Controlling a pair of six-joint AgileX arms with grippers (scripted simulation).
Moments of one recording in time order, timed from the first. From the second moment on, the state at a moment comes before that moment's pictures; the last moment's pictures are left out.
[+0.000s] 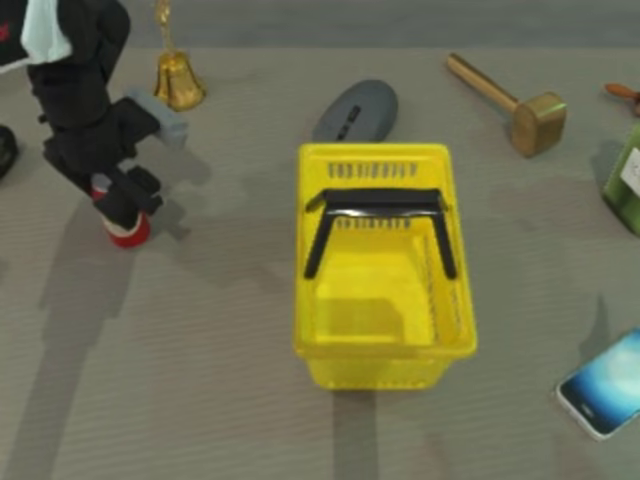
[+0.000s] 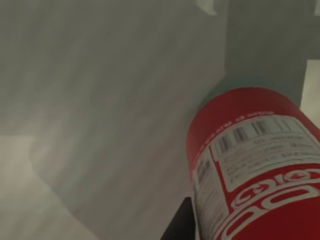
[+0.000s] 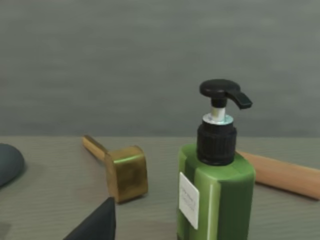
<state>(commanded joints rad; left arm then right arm) -0.15 2.29 1.79 -1.06 0.01 0.67 0.00 0.00 0.00 0.00 0.00 0.00</state>
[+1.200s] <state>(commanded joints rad) -0.30 2.15 1.37 0.51 1.09 0.12 0.00 0.00 0.00 0.00 0.00 0.00</state>
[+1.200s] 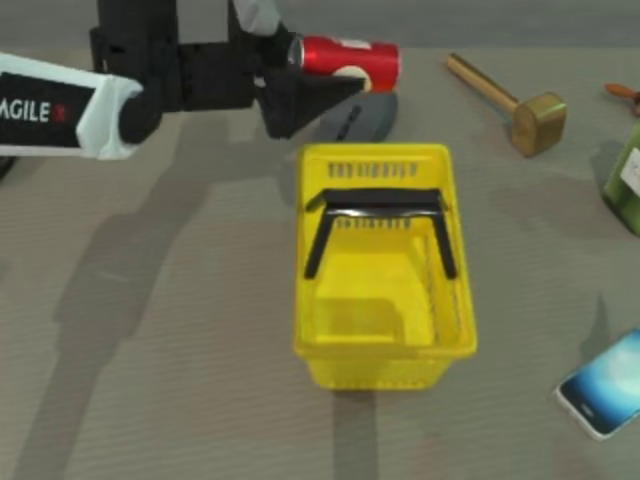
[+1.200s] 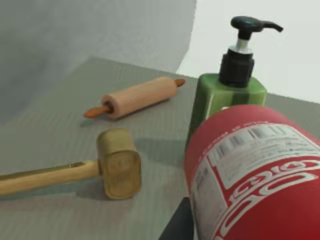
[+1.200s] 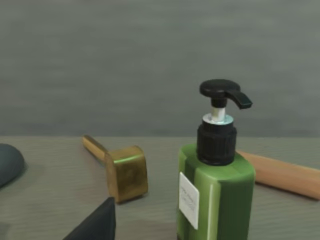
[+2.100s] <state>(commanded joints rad) -0.31 2.16 1.29 0.82 1.27 0.05 0.00 0.00 0.00 0.00 0.00 0.00</state>
